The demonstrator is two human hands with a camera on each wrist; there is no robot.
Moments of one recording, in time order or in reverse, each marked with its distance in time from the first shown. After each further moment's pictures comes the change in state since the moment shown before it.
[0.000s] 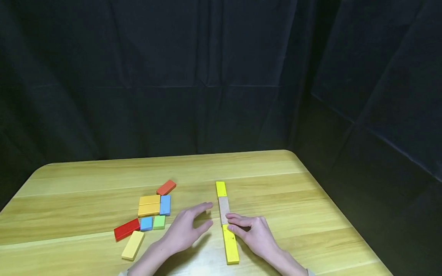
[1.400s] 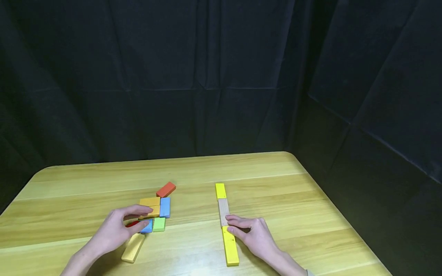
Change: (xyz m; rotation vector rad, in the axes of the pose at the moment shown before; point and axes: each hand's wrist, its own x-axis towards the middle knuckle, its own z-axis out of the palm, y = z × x) left_hand -0.065 -0.072 -0.116 -0.008 0.102 -0.106; right_hand 0.002 0.004 0.004 -0.001 0.008 0.009
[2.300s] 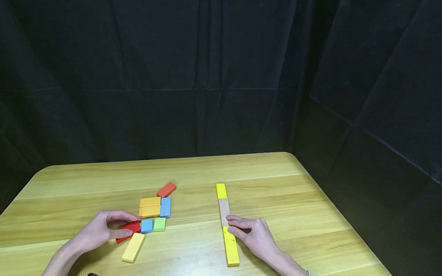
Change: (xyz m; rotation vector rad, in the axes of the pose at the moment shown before) left_hand -0.007 -0.044 -0.038 -0.246 -0.255 -0.120; right_hand 0.000 -0.001 -0.001 -0.004 -0.002 -0.001
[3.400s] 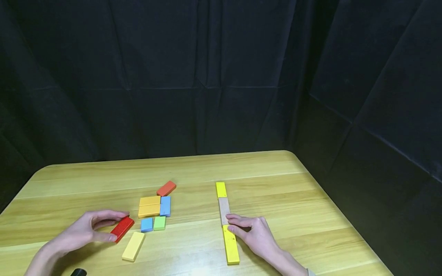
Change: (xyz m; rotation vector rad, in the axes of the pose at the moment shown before) left_hand -0.018 -0.011 -0.029 -0.016 -0.067 -0.040; right_hand 0.000 -0.001 -0.001 0.012 -0.011 -0.005
